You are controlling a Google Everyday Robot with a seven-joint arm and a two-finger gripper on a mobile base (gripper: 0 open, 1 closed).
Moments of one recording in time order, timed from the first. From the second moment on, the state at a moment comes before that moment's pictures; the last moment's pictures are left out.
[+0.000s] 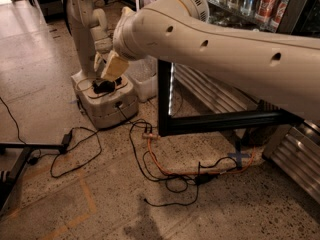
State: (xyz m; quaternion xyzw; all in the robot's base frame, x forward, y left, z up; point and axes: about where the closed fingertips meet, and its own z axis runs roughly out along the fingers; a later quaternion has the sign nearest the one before) arm 0.657 0.109 0.940 -0.58 0.64 -0.05 0.50
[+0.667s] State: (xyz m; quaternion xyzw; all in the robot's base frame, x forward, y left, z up) arm 0.691 0.067 0.940 -0.53 0.68 -0.09 0.50
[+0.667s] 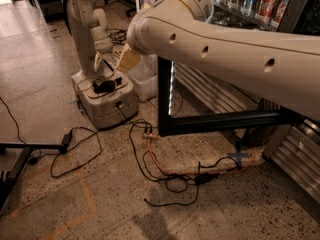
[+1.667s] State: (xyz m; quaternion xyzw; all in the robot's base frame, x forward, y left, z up) arm 0.713 0.100 0.945 -0.53 0.67 -0.05 0.52
